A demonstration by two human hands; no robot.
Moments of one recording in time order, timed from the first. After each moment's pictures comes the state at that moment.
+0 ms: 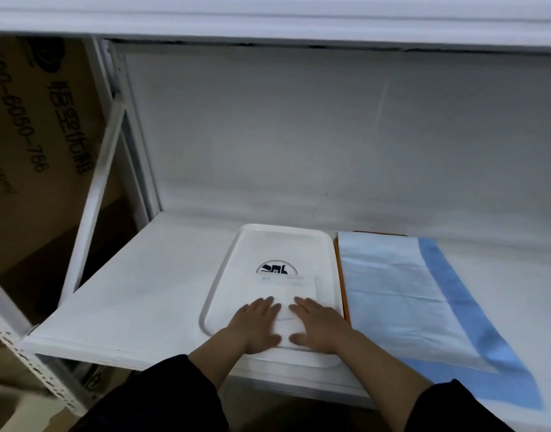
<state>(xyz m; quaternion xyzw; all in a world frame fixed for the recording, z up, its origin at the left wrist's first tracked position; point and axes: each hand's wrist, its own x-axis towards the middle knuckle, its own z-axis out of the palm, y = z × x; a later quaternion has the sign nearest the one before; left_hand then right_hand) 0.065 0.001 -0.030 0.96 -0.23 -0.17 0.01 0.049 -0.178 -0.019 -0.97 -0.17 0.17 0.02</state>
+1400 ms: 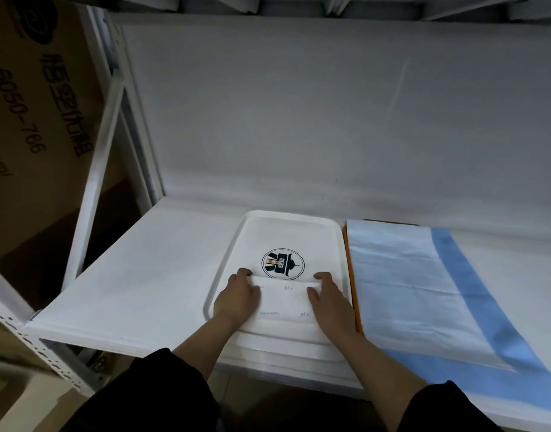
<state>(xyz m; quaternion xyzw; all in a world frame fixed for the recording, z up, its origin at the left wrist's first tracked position) 0.085 0.024 -0.031 0.95 0.03 -0.04 0.31 0.059 -0.166 -0.038 -0.94 0.09 -0.06 0.33</state>
